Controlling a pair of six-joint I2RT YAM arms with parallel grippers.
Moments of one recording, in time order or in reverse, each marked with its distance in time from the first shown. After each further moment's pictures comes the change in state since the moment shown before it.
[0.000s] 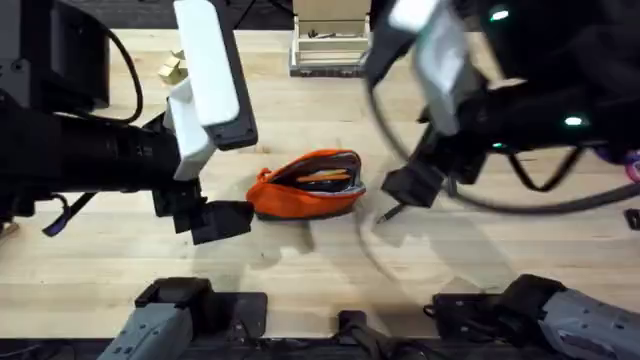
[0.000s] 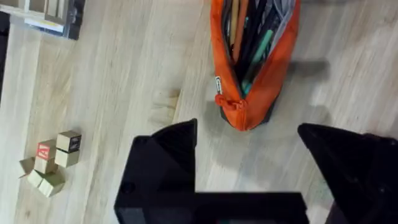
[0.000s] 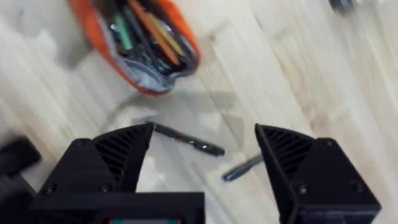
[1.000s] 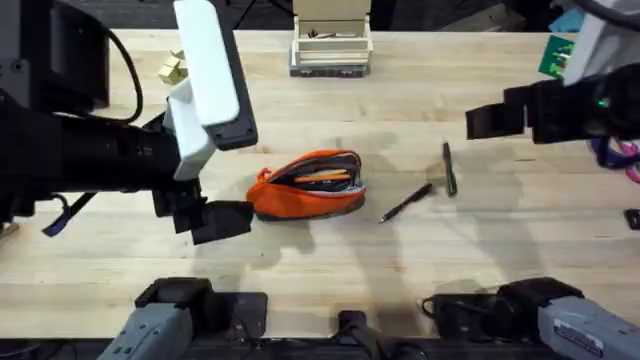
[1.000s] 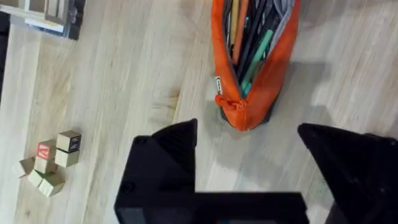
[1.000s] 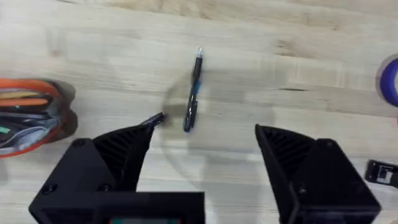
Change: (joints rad) left arm 0.000 0.000 0.000 0.000 0.000 0.000; right arm -0.491 -0.082 0.000 -0.096 0.136 0.432
